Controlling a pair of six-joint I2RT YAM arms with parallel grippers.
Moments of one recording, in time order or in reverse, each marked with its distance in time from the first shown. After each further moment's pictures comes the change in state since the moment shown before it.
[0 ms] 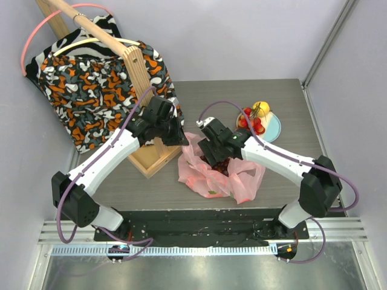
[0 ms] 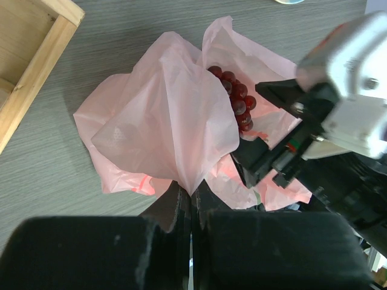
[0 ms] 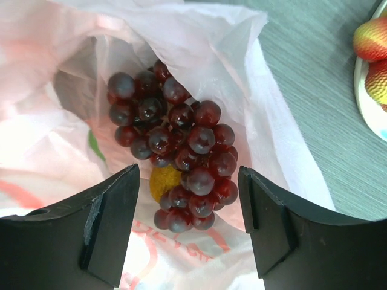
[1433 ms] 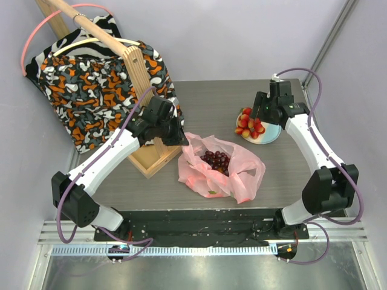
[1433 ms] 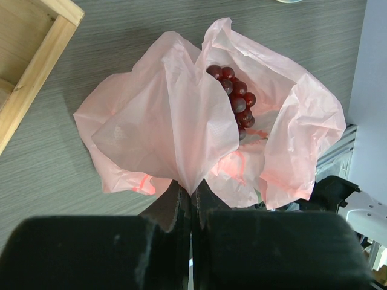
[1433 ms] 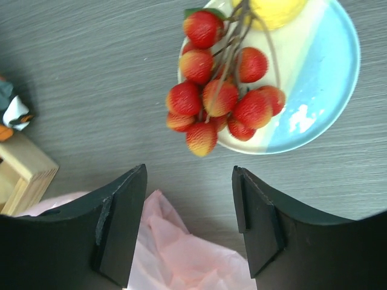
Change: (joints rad) left arm 0.000 0.000 0.000 0.000 0.001 0.005; right arm -0.658 -0.068 0.116 0.106 -0.235 0.208
